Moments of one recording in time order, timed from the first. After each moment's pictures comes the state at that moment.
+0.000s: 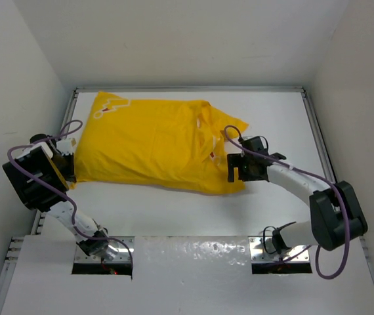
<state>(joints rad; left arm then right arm) 0.63 1.78 1.06 -0.66 0.21 0.52 0.38 1.36 0.69 -0.39 0.02 0.29</state>
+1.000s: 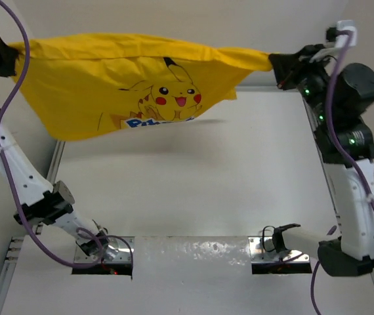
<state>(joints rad) 0.63 1.63 2.38 -0.97 0.67 0.25 0.21 1.19 1.68 -0.34 -0.16 0.23</state>
